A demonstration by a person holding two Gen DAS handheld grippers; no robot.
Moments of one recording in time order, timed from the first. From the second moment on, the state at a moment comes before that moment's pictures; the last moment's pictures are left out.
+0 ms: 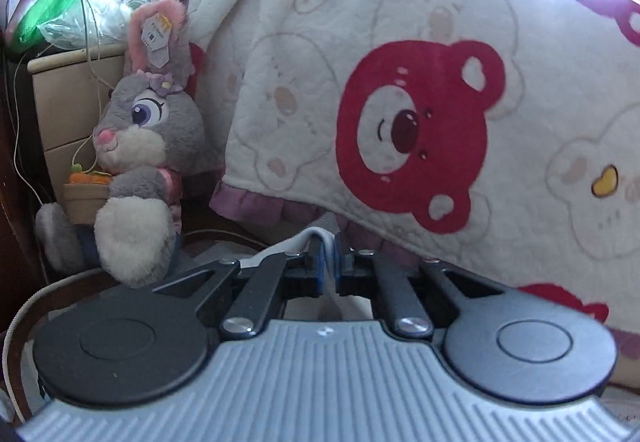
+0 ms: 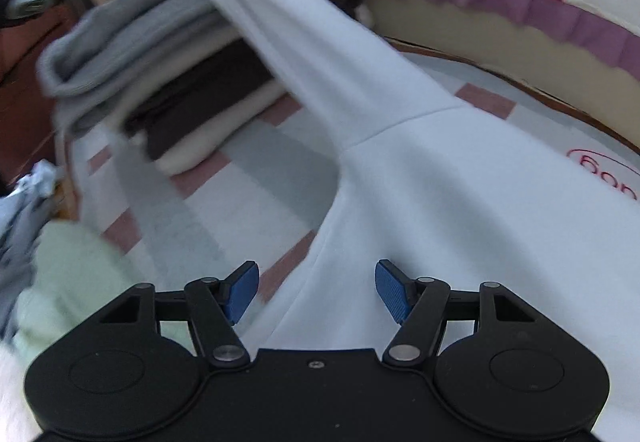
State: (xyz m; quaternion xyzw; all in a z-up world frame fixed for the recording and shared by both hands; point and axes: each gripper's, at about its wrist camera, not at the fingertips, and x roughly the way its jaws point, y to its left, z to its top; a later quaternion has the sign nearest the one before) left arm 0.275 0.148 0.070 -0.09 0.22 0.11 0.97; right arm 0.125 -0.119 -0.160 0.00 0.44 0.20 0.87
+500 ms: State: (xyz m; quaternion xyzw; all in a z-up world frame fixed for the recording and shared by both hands) left arm 0.261 0.163 0.096 -0.07 0.21 0.09 0.97; right arm 0.096 -0.145 -0.153 -0.07 0.42 0.31 0.85
